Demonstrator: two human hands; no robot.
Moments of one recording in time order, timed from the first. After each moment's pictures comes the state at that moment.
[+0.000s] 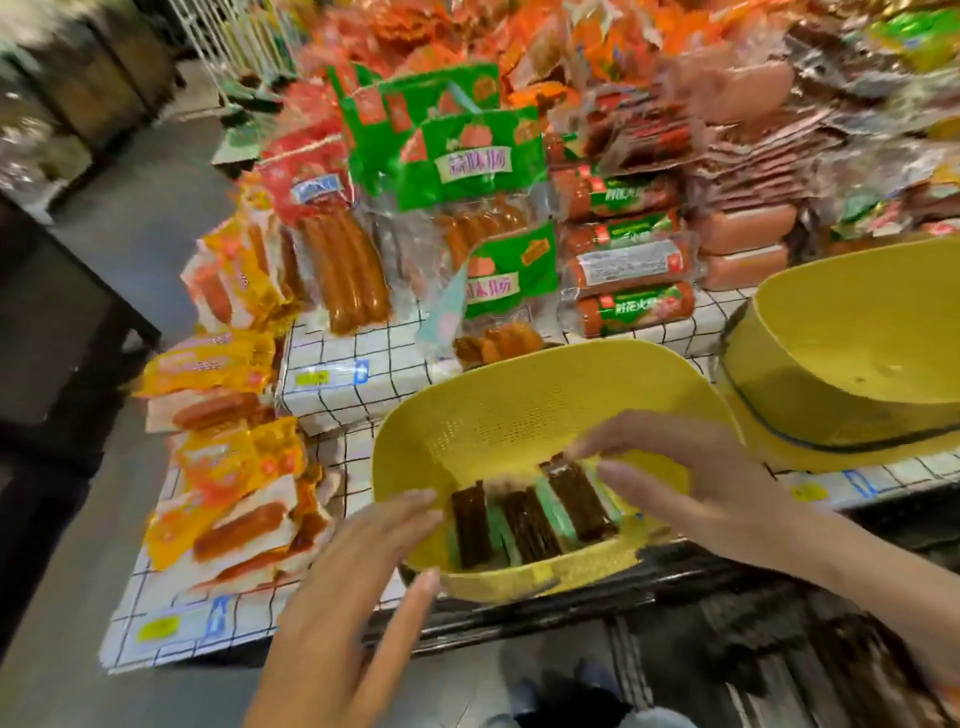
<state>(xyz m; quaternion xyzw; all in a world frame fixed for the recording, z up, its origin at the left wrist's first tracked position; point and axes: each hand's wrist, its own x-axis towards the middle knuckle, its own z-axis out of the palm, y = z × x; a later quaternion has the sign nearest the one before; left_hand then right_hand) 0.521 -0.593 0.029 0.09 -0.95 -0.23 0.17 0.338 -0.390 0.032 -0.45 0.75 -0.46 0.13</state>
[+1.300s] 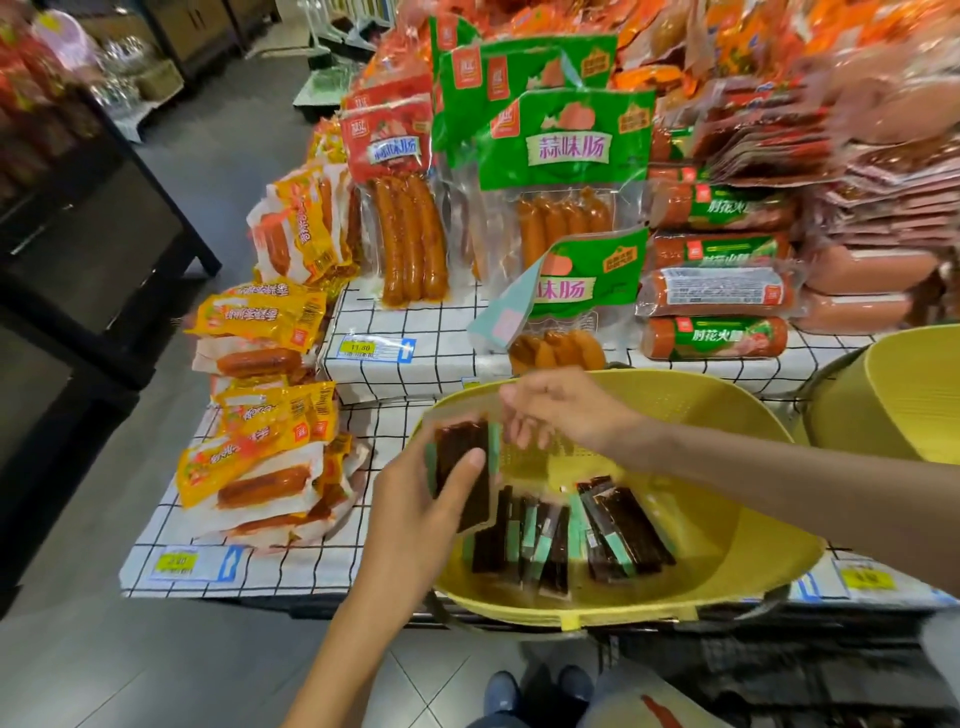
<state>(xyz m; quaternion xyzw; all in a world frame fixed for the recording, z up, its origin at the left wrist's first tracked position) 0.456 -0.605 0.000 0.26 -0.75 -0.56 0.24 0.280 -0.532 -0.009 -0.42 0.69 -0.42 0.40</state>
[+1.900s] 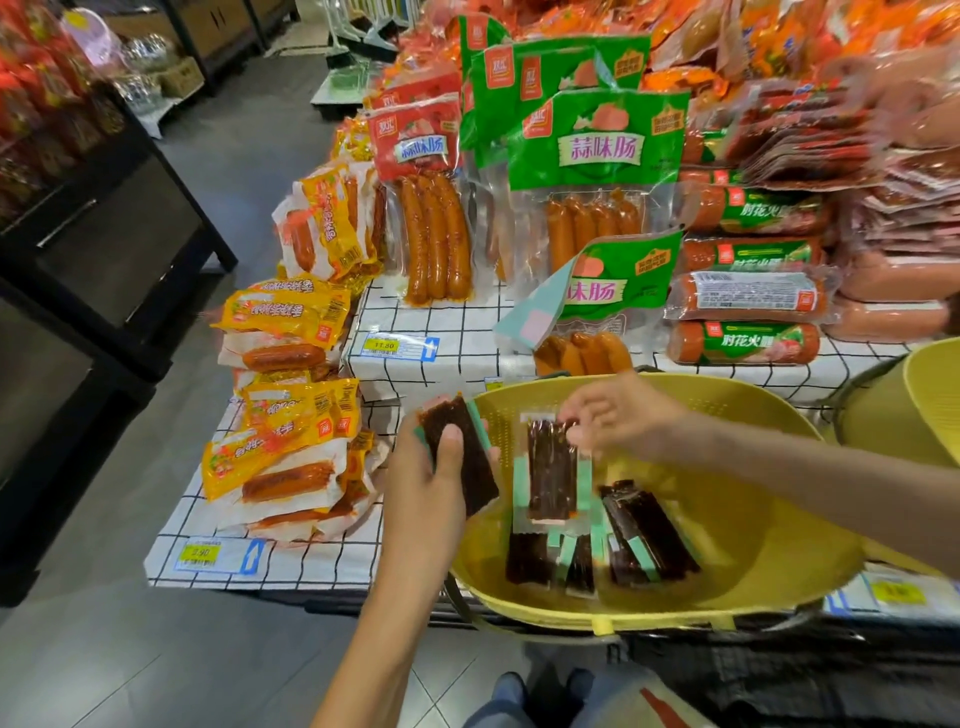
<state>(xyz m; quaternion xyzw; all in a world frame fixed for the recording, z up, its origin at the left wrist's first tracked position) 0.453 -0.611 0.008 0.35 -0.64 -0.62 0.28 0.257 -0.515 -0.018 -0.39 0.72 -0.37 0.43</state>
